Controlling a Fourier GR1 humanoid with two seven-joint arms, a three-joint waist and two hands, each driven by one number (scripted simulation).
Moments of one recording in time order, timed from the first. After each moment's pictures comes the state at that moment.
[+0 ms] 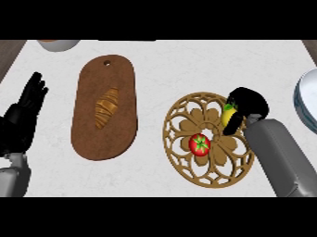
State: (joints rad) left arm -0.16 0.26 0.10 -1.54 -0.01 0.08 0.12; right arm -0.58 -0.22 0.13 -0.92 0.87 0.19 0.50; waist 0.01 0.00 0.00
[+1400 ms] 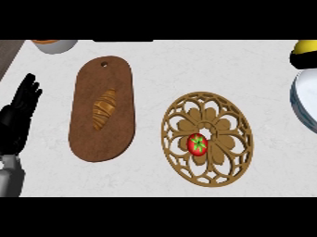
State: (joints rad) left arm -0.14 0.27 0.14 -1.54 0.00 0.04 0.12; right arm -0.67 -0.46 -0.10 -1.43 1.05 0.00 0.87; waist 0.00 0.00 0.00
